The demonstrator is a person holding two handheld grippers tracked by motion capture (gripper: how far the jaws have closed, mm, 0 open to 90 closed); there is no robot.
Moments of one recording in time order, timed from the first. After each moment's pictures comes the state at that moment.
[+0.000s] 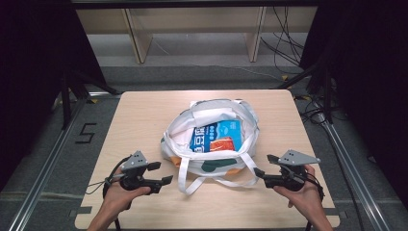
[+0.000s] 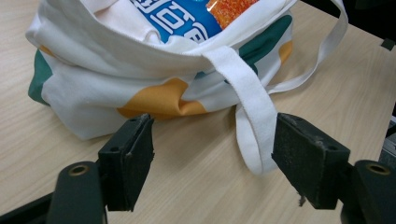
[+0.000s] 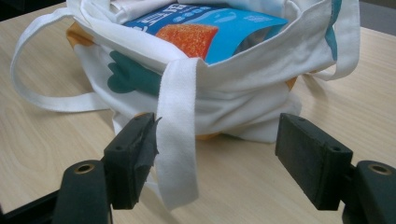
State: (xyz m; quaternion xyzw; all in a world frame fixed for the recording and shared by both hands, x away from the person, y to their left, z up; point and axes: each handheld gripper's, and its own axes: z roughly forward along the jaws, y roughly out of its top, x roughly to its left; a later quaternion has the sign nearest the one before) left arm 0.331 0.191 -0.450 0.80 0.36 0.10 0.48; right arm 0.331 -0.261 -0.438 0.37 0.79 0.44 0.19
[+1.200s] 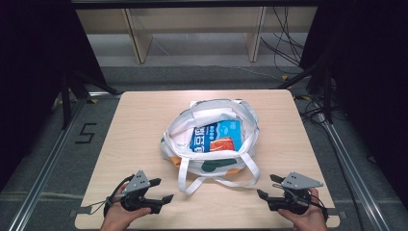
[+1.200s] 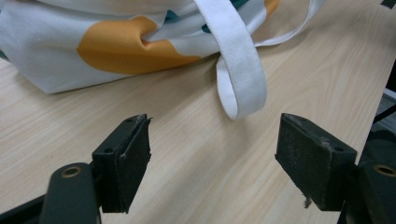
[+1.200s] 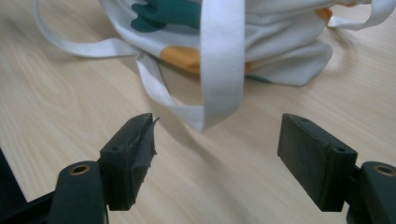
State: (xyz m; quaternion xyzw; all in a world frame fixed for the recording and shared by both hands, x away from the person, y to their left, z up) left arm 0.293 0.189 -0.484 0.82 0.33 0.11 0.46; right arm 0.289 -0.272 -0.475 0.36 0.81 0.43 0.17
